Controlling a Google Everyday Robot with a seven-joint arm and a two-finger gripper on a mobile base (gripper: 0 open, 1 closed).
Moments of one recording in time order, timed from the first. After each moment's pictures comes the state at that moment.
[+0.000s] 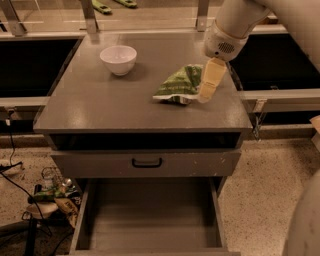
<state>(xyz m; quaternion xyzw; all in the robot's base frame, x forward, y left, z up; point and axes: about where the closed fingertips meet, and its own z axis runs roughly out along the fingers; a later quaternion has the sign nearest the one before) 0.634 -0.127 0.907 -0.63 0.76 0.03 0.17</state>
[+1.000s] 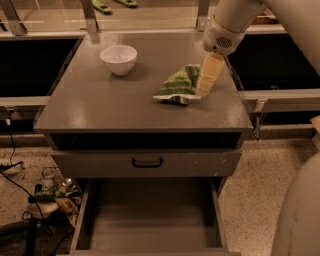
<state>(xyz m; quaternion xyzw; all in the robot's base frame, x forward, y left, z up) 0.650 -0.128 0.914 -0.62 0.76 0.01 0.18</state>
